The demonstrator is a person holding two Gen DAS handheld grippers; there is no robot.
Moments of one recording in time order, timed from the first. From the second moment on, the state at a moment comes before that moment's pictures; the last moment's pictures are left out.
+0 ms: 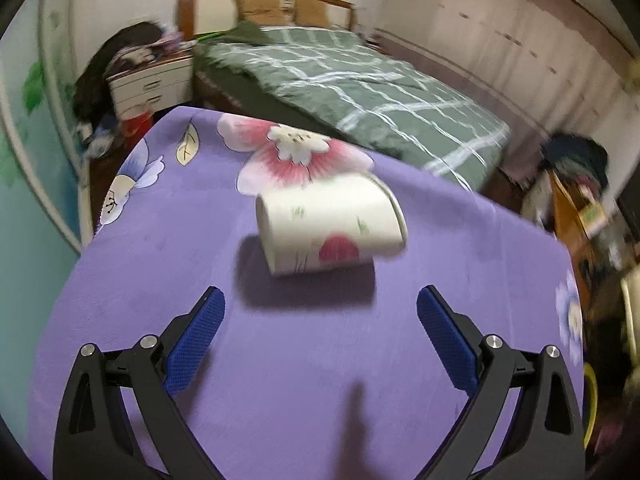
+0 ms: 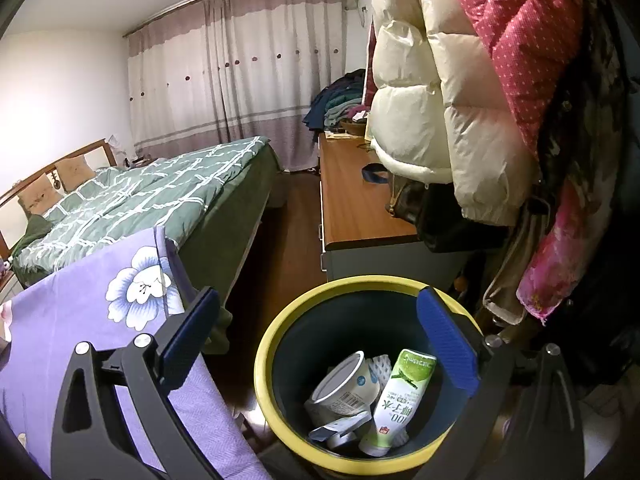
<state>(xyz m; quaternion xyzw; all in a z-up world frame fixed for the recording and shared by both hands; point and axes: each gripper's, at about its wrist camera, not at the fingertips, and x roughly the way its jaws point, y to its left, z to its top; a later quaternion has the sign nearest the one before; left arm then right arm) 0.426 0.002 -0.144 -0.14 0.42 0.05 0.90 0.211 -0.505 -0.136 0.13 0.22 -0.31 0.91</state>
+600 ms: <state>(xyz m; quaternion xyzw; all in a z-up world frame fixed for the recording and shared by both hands) 0.474 -0.010 -0.157 -0.13 0.41 0.16 0.89 0.211 -0.505 -0.136 0.14 0.22 -0.29 0.92</state>
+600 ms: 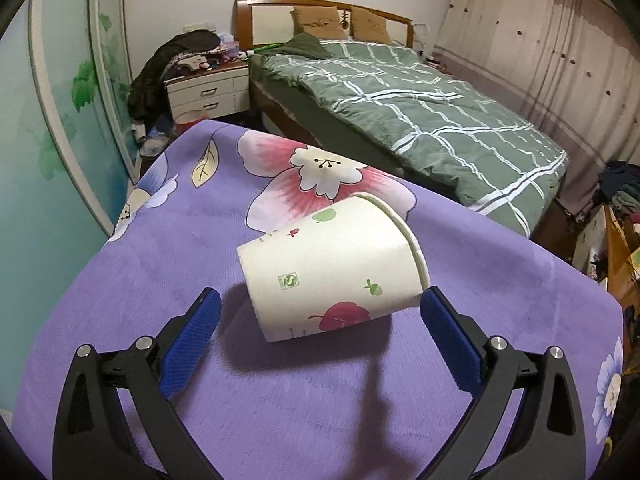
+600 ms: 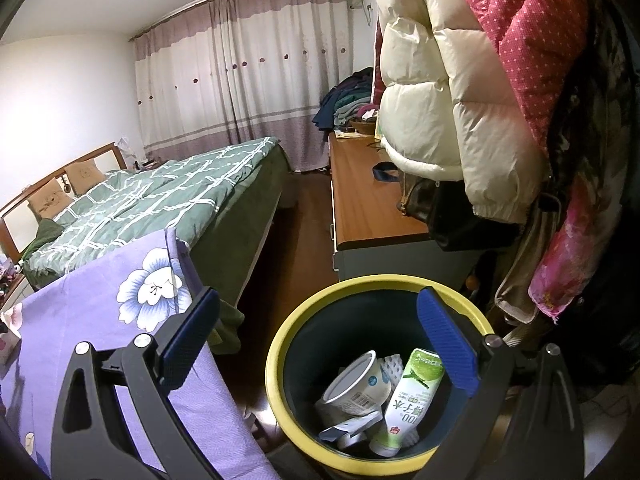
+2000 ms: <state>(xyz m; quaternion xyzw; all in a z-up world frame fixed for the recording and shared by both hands) 0.544 -0.016 -0.170 0.18 0.53 -0.23 0.80 0.217 -0.499 -0.139 0.14 0.23 -0.29 0.92</state>
